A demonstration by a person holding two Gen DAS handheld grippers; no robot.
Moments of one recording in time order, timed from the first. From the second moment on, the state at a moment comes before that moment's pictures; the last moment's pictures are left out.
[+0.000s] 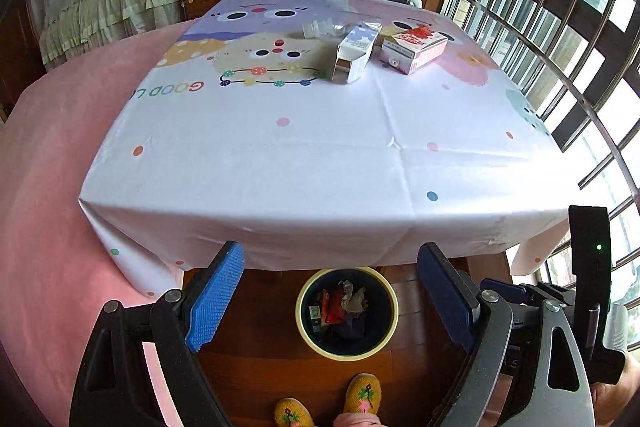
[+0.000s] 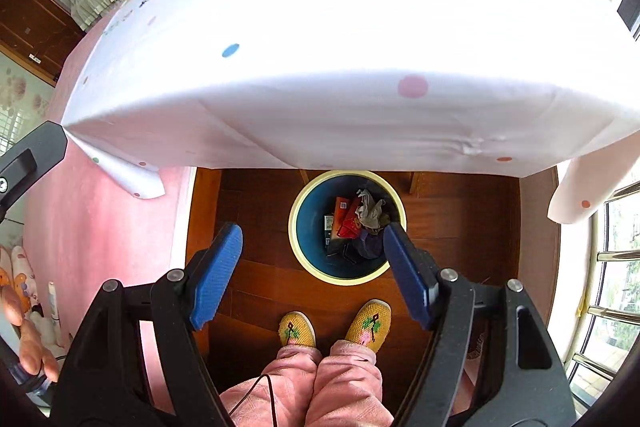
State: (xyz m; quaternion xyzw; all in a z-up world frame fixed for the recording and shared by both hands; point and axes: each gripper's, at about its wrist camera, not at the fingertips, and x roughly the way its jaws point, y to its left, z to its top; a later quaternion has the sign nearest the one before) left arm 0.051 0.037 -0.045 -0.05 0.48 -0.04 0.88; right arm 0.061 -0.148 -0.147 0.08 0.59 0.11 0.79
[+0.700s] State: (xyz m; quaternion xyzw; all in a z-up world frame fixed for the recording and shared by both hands) left arm 0.105 0.030 0.111 -0.03 0.41 0.01 0.91; right arm 0.128 -0.188 0.018 0.11 0.46 0.15 0.87
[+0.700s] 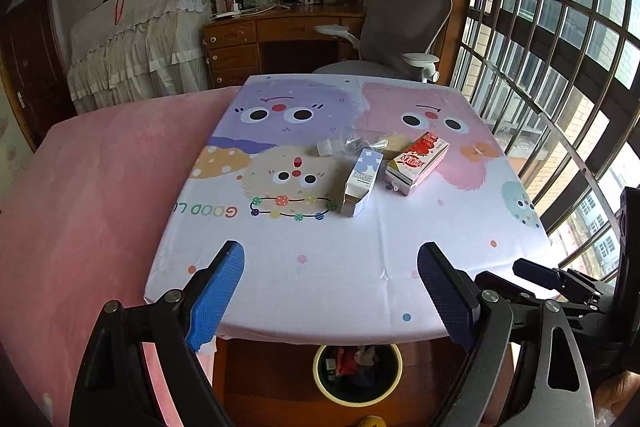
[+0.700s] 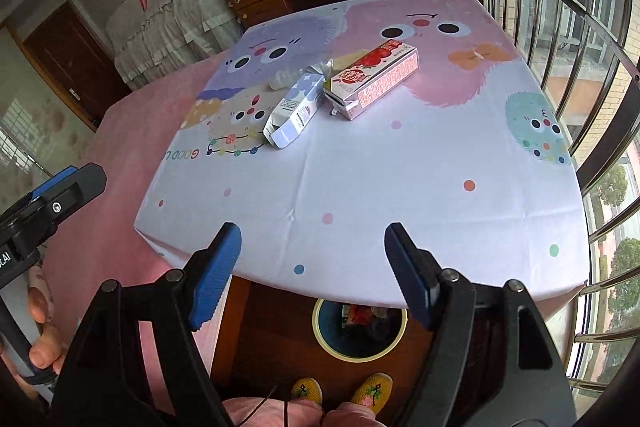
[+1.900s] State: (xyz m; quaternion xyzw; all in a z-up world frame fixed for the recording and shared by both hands) left arm 0.412 -0.001 -0.050 0.03 0.60 -0.15 0.78; right arm 0.304 -0.183 -0.028 0.17 0.50 -0.02 0.85
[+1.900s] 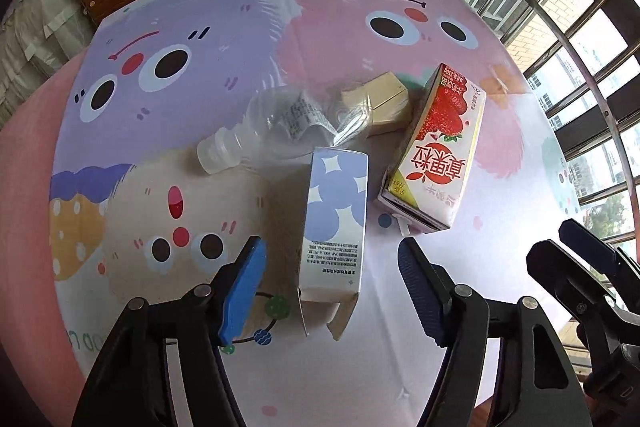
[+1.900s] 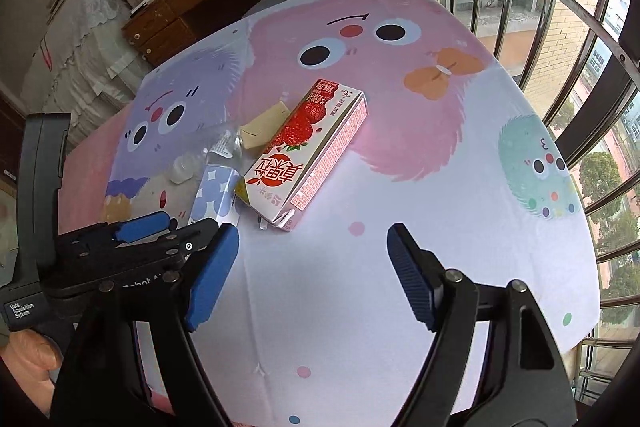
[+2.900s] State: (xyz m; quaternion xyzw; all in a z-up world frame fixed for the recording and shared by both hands) left arm 0.447 0.051 -0.059 0.05 0.61 -0.21 0.76; right arm 0.436 -0.149 -0.113 0.22 0.58 -0.14 0.77
